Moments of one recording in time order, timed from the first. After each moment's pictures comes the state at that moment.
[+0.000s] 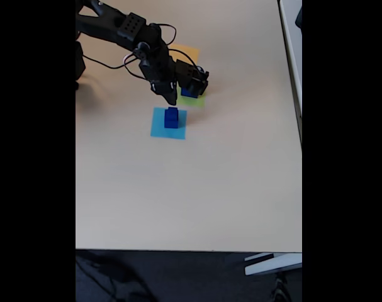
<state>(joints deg) 22.1 83.1 86.4 62.6 73.4</state>
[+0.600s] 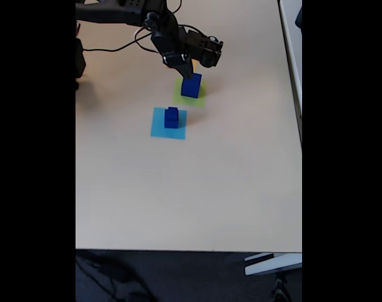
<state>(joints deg) 11.4 81.0 76.6 66.0 88.0</state>
